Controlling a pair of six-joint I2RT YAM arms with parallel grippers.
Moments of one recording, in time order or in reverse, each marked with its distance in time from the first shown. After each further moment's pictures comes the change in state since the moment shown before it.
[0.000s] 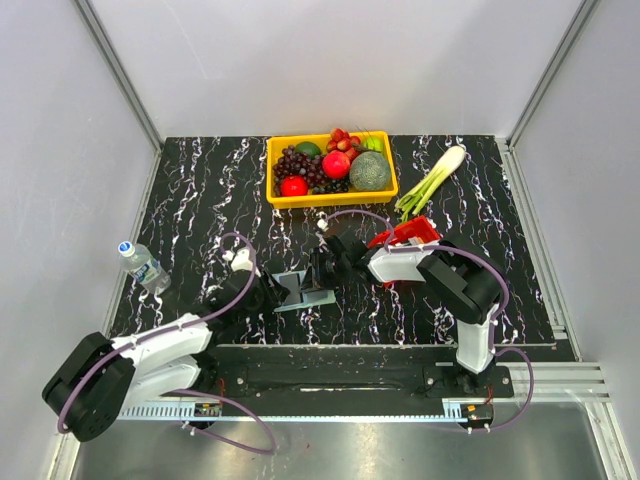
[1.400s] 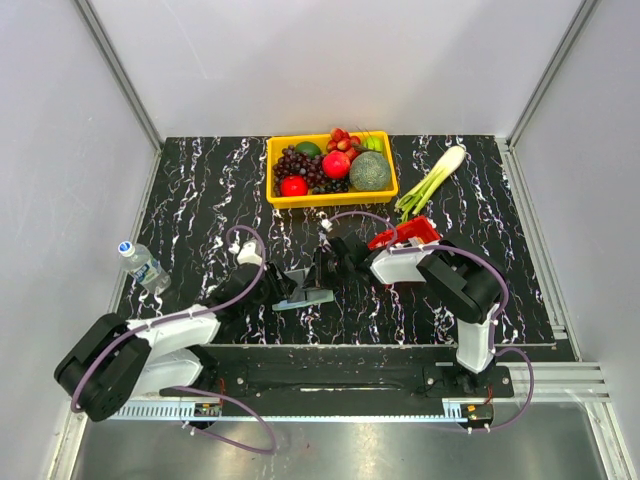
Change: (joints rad) left arm 0.006 0.126 0.037 0.114 0.002 0.021; right arm -0.012 0.001 -0.038 0.080 -0.007 0.055
